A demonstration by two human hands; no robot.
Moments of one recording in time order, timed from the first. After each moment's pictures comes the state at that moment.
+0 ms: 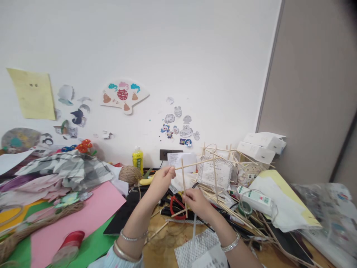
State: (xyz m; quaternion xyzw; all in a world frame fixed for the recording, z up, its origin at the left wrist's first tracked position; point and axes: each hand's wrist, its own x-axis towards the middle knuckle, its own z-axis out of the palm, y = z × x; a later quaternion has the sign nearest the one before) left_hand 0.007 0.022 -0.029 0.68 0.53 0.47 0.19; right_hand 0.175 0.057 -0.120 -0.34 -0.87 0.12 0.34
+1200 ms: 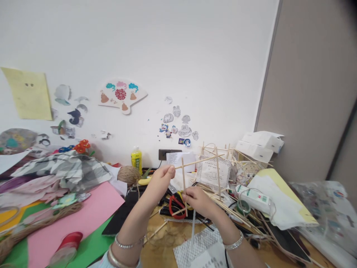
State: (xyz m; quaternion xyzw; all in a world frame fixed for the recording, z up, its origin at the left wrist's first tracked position) left_hand 0.014 0.004 -0.017 0.70 0.46 0.52 0.17; right_hand 0.181 0.044 -0.093 -0.31 -0.87 0.18 0.33
